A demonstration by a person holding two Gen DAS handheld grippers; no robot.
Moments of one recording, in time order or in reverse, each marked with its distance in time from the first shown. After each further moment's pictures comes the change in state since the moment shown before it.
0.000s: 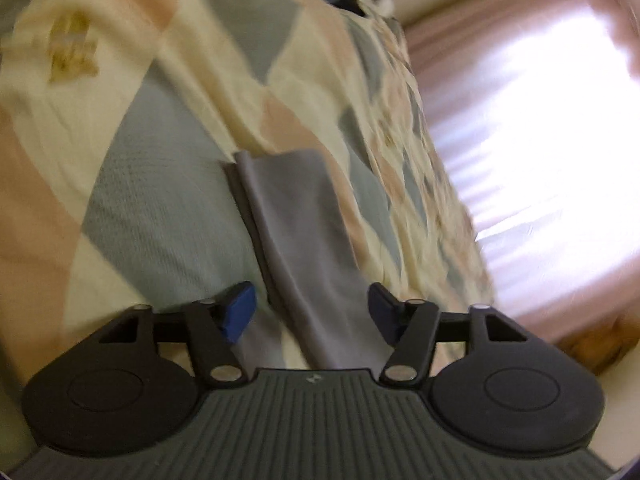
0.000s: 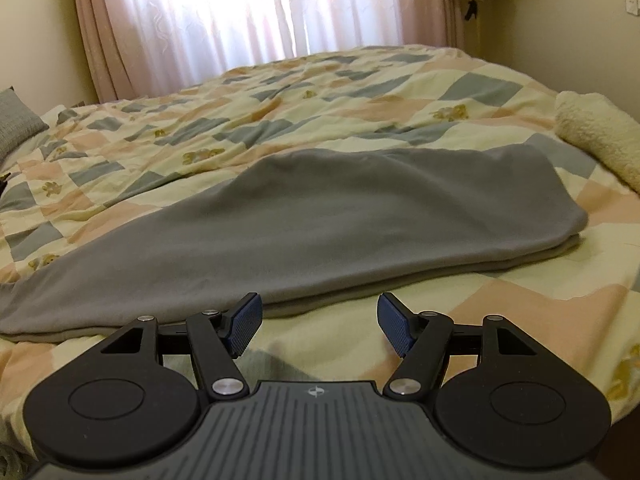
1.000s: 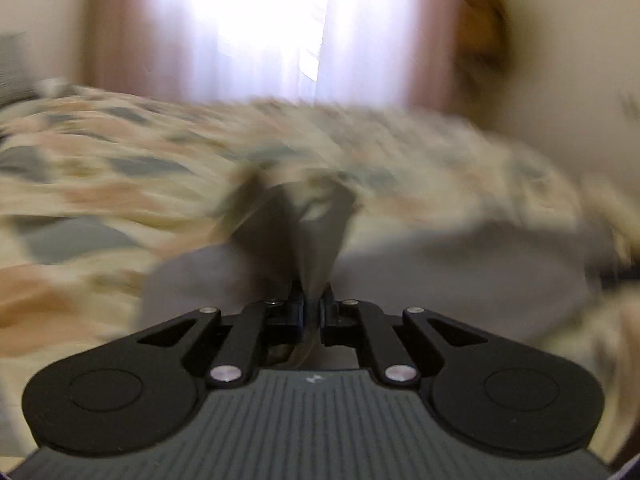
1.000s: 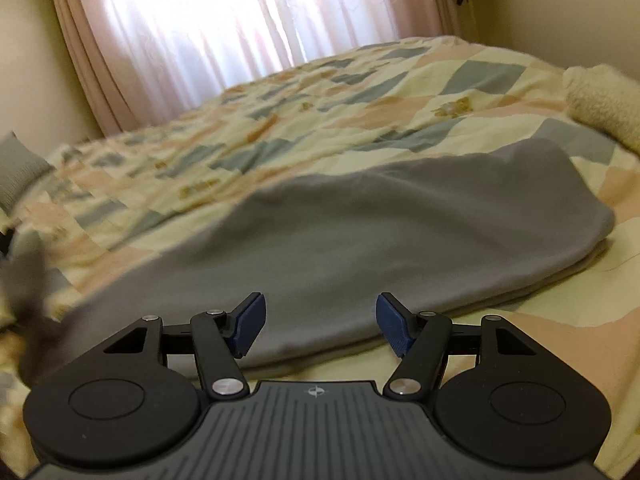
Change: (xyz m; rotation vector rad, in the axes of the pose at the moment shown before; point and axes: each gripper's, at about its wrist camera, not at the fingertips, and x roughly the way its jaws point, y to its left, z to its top) left arm 0.035 -0.181 -0.223 1.262 0.141 -0.185; right arm 0.023 -0.034 0.029 0.141 -0.021 0.126
